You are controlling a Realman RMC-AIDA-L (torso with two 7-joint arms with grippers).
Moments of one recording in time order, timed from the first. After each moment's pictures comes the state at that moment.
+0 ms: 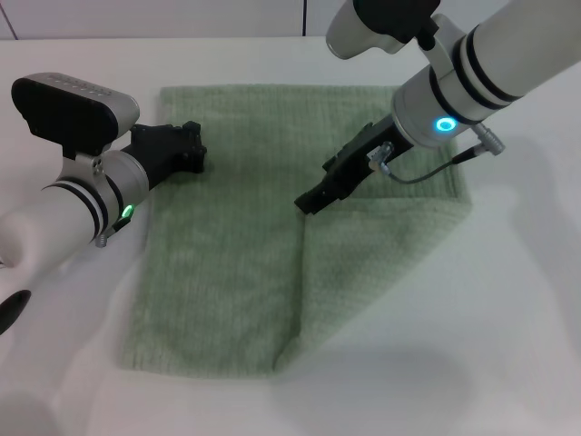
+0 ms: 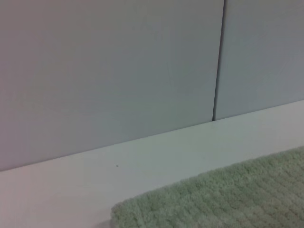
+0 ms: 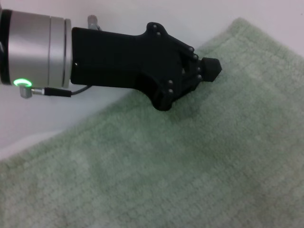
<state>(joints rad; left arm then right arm) -0.66 -2.06 -1.02 -0.35 2.86 0.40 -0.39 0.88 2.09 -1.42 -0.86 0.78 1.24 -0.75</state>
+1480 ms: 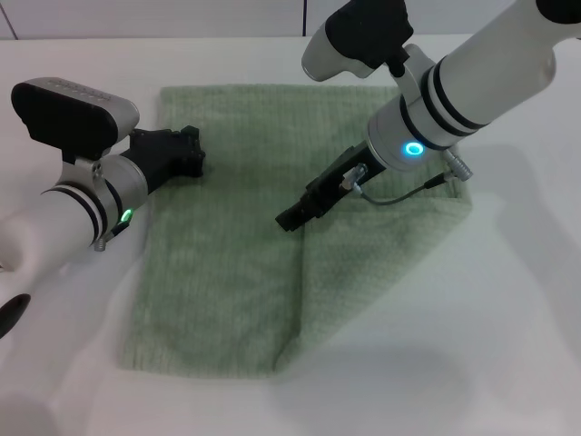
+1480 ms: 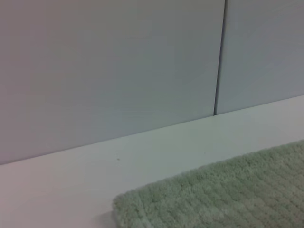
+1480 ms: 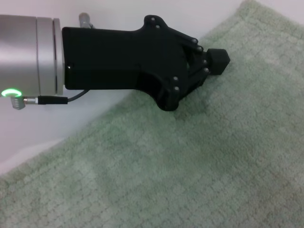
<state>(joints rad) -0.65 -2.07 -1.02 -0.34 2.86 0.40 -0.38 0.92 2.09 -1.53 -0.73 0.88 1.11 -0.69</state>
